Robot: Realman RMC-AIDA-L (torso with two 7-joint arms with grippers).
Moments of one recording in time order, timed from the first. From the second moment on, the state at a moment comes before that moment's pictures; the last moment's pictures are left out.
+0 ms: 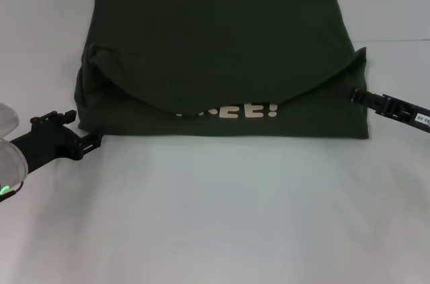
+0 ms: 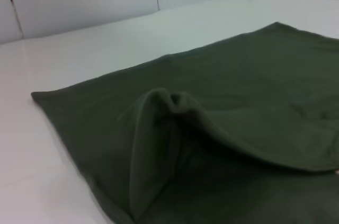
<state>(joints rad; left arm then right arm) -0.52 -2.17 0.55 0.55 1.92 0.85 -1.04 0.55 2.03 -0.41 -0.41 -1.92 -1.25 1.69</state>
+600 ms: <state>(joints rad) -0.55 -2.17 0.58 0.52 1.92 0.81 -1.04 0.54 2.03 -0.41 -0.42 -1.91 -1.22 1.69</state>
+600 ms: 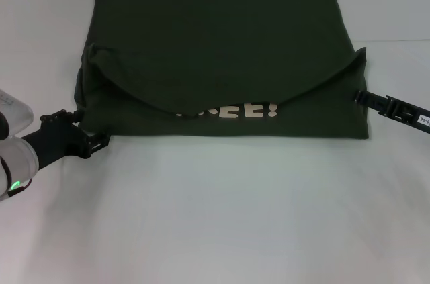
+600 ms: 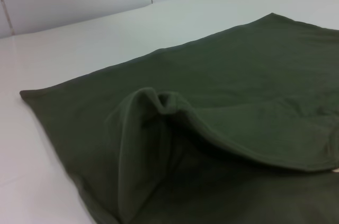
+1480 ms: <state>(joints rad) -0.55 -2.17 0.60 0.51 1.91 0.76 -1.05 0.54 2.03 -0.40 -0.41 -1.91 -1.21 1.69</state>
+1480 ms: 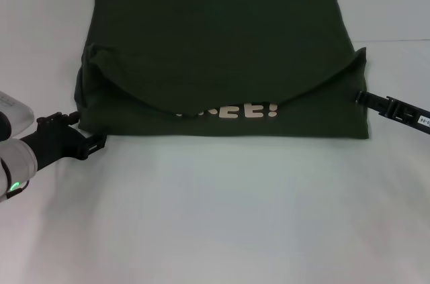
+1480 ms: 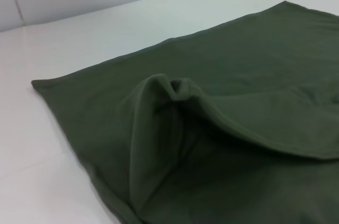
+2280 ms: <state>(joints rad) -0.55 -2.17 0.61 0.52 1.91 0.76 -1.05 0.54 2.03 -0.40 -0.42 -1.91 -1.21 1.69</state>
